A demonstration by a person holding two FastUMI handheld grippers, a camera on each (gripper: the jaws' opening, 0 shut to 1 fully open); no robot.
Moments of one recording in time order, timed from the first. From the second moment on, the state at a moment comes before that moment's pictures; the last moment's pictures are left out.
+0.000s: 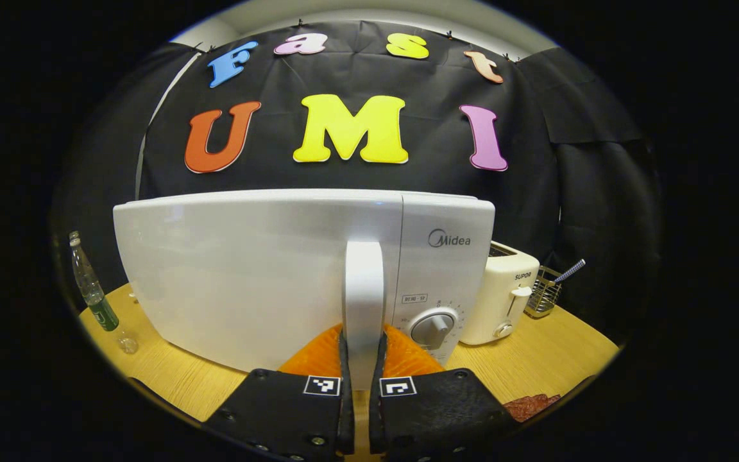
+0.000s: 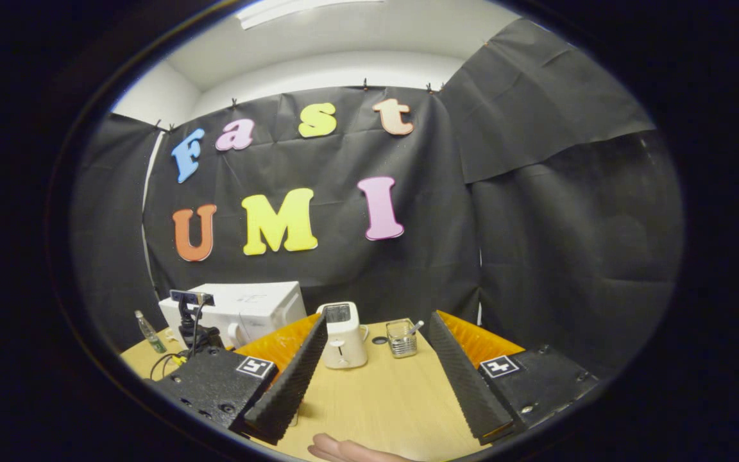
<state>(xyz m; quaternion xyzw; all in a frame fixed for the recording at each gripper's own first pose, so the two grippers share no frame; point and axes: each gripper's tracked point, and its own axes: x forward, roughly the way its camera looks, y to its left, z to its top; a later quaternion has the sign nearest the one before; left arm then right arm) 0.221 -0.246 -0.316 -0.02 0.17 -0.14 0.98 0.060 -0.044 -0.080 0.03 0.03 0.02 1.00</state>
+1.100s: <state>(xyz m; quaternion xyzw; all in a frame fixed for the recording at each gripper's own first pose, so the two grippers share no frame) 0.051 -0.090 -0.296 -0.01 0.14 -0.17 0.97 -0.005 0.013 -0.064 0.03 0.02 0.05 1.00</state>
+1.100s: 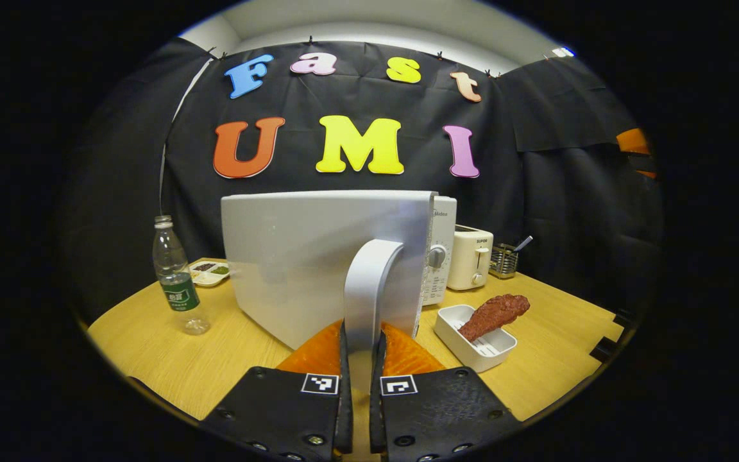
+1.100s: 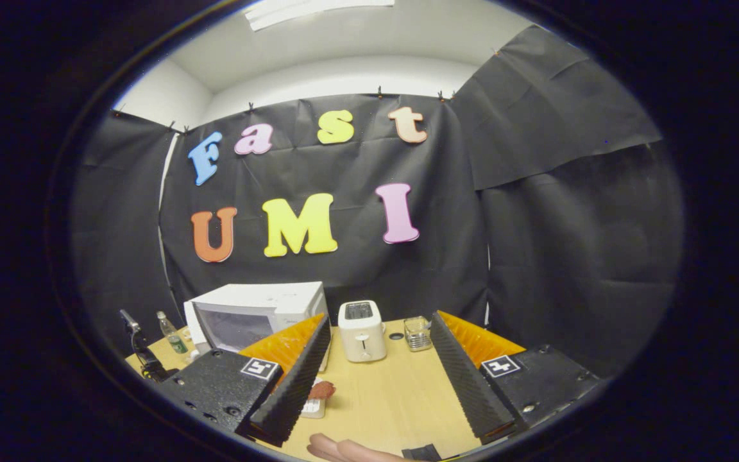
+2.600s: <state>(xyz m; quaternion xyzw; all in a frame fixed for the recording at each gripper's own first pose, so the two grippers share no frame) -0.053 0.073 -0.157 -0.03 0.10 -0.08 0.99 -0.021 0.028 -0.072 -0.01 0.03 0.06 1.00</state>
